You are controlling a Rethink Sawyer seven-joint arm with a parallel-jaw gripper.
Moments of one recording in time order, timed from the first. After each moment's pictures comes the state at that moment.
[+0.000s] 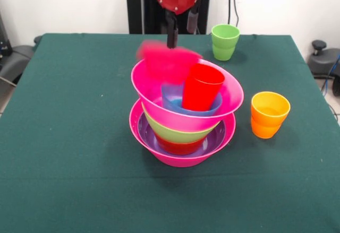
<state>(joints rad) 0.33 0.14 -1.32 0.76 -1.75 -1.39 3.55</state>
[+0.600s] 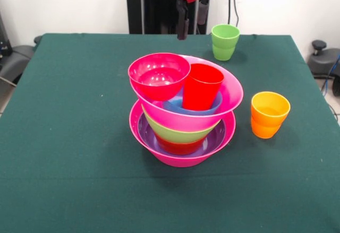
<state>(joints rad) 0.35 0.12 -1.32 0.77 -1.75 -1.39 3.55</state>
